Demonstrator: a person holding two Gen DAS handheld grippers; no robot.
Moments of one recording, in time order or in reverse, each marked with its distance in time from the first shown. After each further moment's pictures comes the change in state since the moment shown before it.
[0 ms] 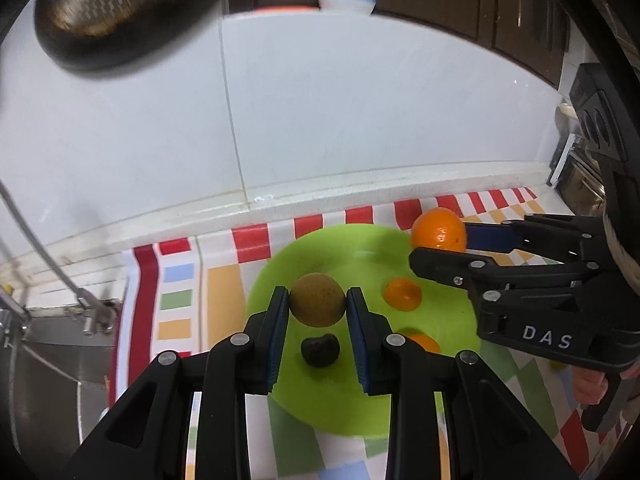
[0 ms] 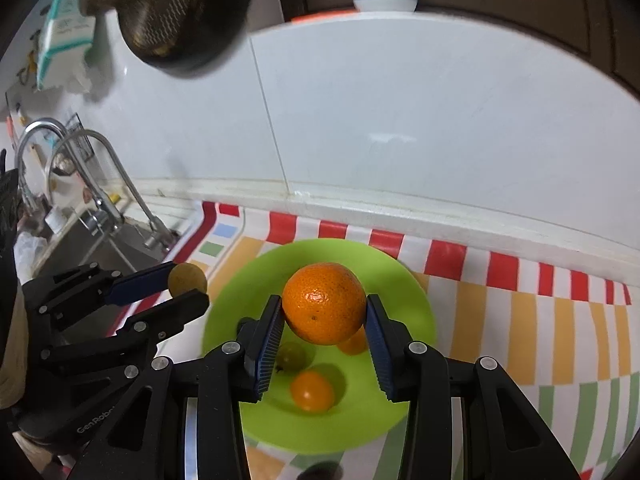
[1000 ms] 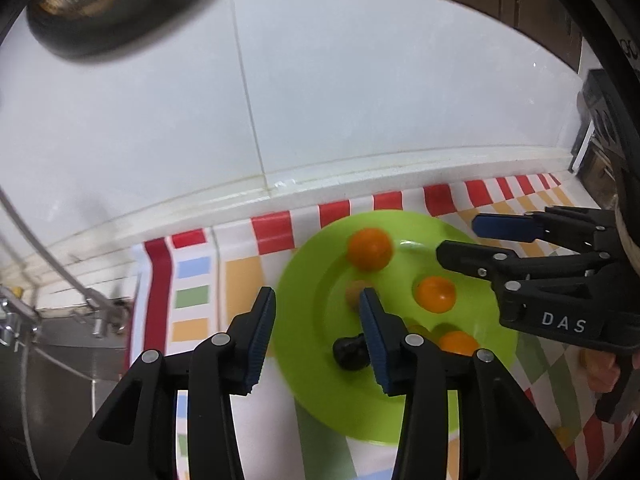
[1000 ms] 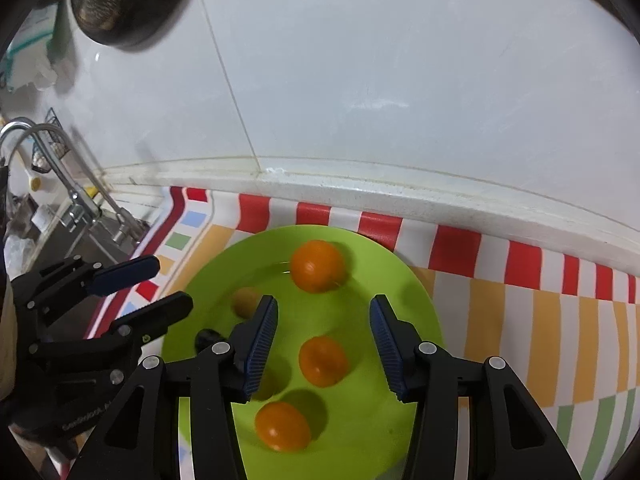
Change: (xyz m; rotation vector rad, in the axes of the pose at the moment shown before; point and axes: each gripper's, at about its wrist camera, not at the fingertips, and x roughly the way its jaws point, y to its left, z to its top) left arm 0.011 0.008 0.000 0.016 0.043 0.075; right arm 0.034 -0.013 0.003 0.023 0.050 -0.017
